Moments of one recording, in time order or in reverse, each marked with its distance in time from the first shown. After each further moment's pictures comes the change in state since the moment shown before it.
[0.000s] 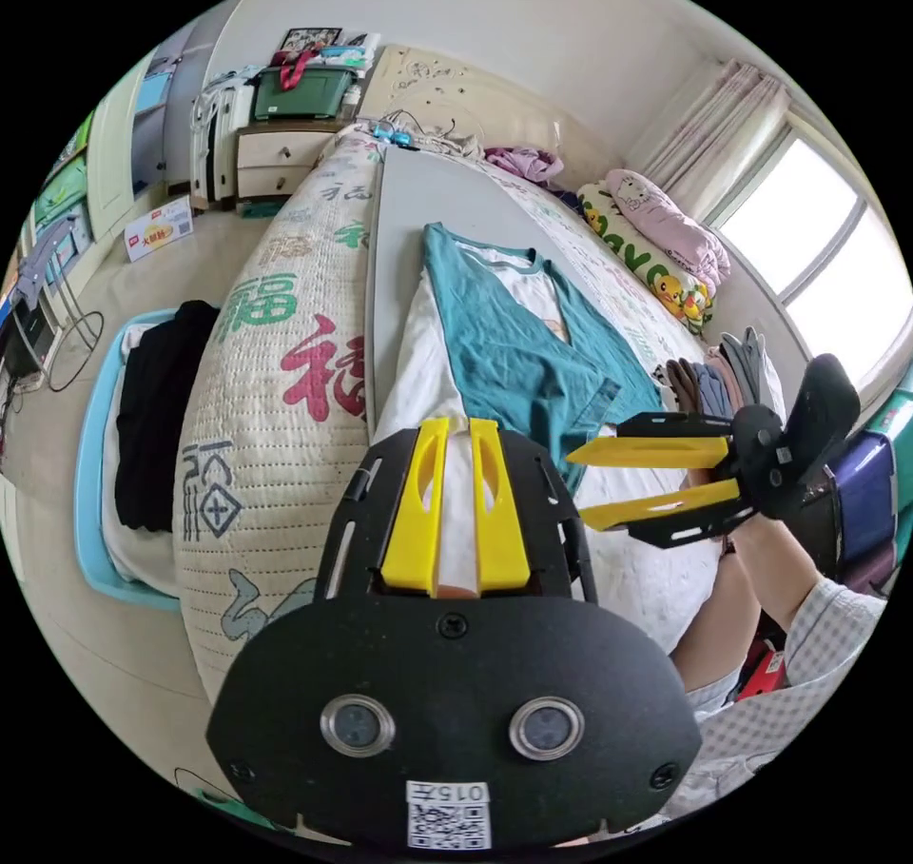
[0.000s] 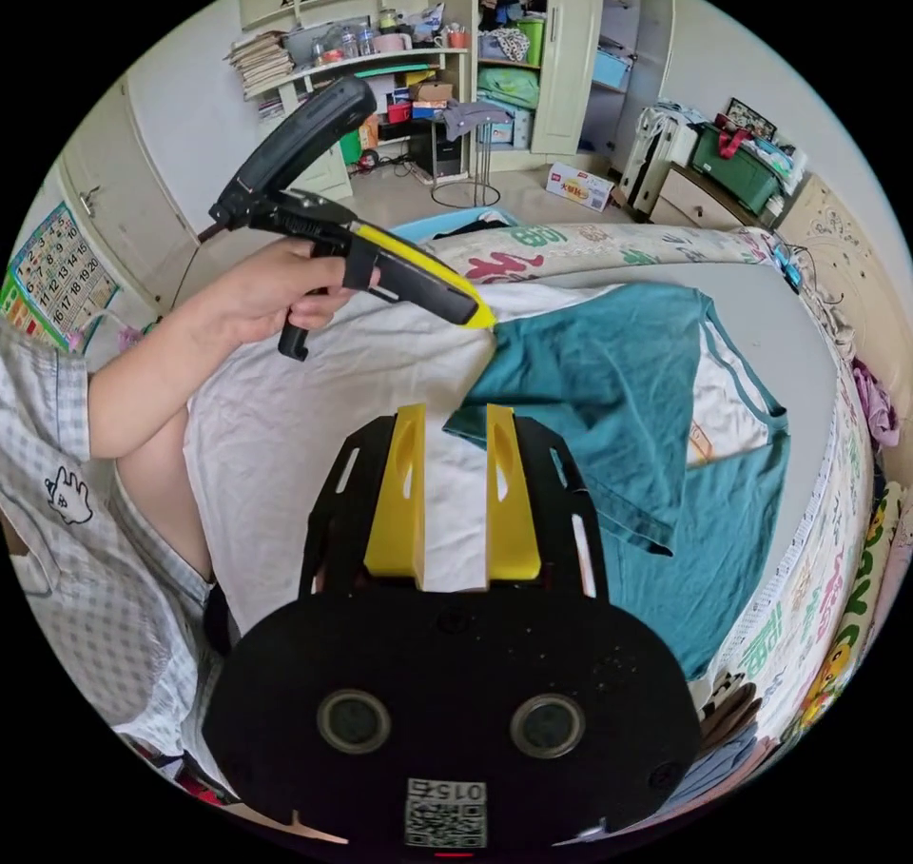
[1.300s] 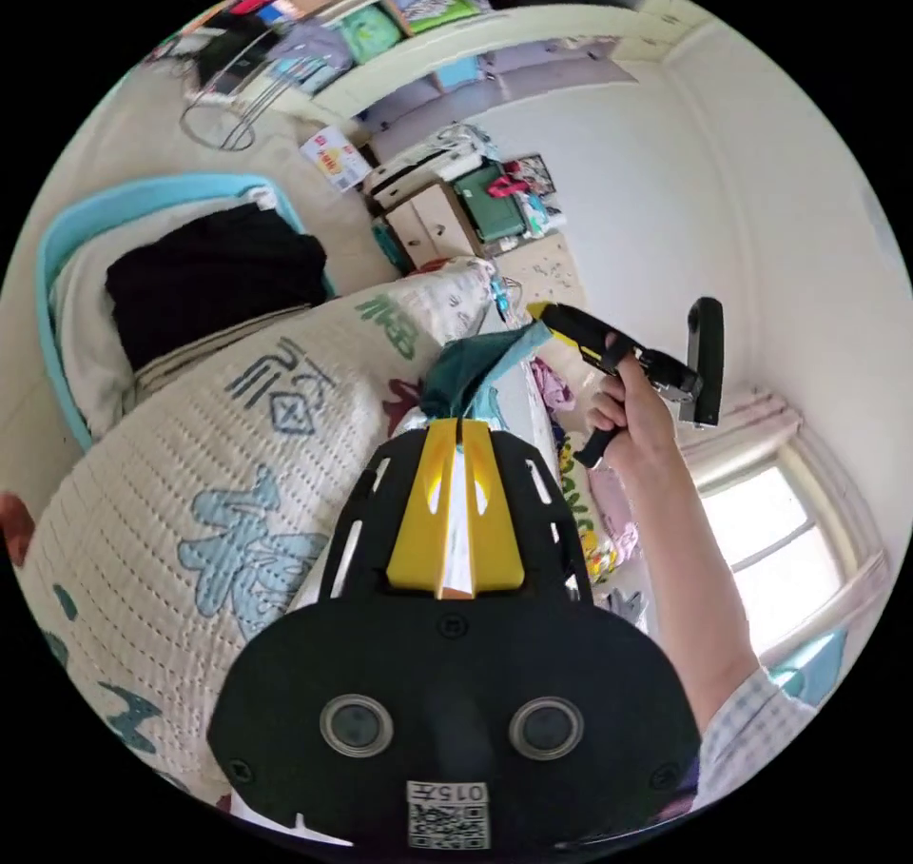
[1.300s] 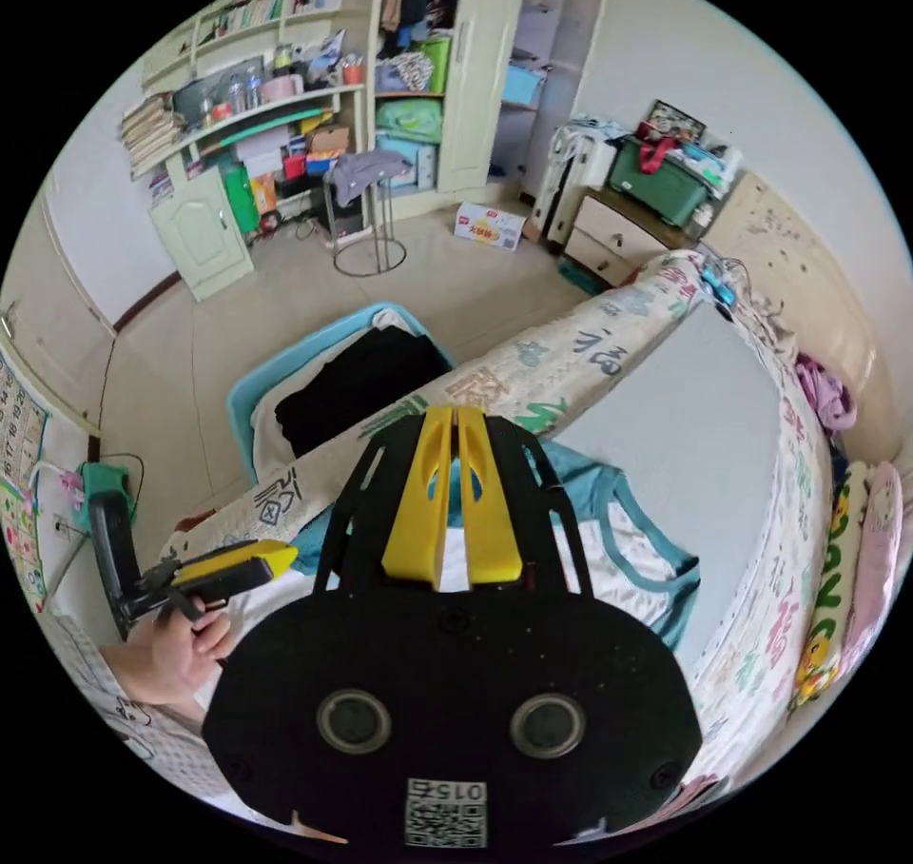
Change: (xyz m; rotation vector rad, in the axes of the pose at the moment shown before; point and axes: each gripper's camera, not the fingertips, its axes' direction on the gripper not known) left arm -0.192 0.063 -0.183 0.508 0.264 -0.581; right arm 0.179 -0.102 0.125 0.144 0.173 0.251
